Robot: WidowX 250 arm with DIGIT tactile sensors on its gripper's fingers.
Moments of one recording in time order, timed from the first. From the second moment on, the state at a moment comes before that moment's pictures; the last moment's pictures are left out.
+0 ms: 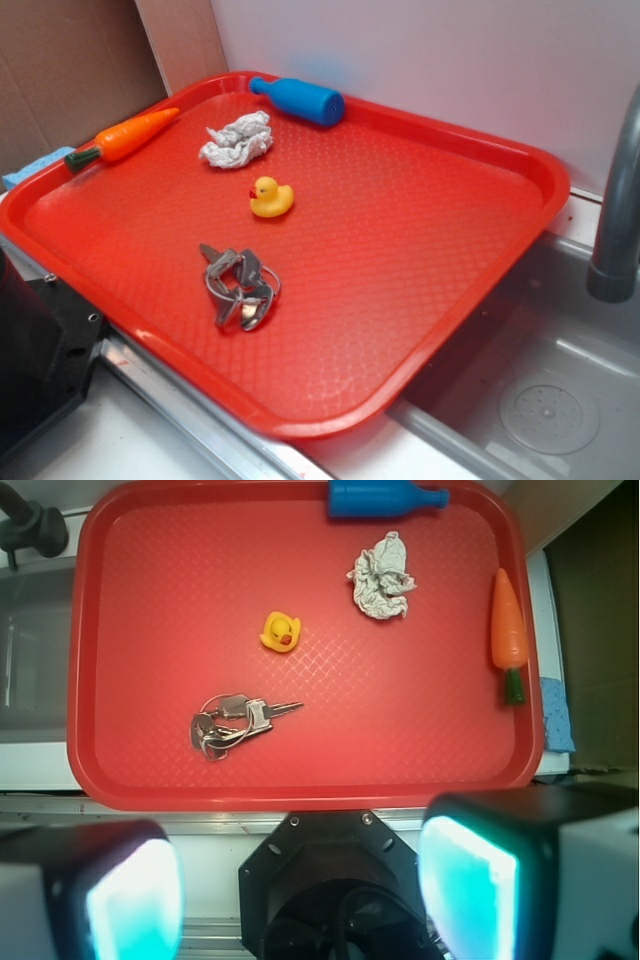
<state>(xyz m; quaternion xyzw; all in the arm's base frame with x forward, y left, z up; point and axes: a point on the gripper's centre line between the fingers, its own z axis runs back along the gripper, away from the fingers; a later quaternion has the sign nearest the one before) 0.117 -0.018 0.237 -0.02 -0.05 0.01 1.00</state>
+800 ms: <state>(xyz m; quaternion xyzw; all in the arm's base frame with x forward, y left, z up) 0.139 0.008 0.203 -0.04 -0.05 0.23 0.97</state>
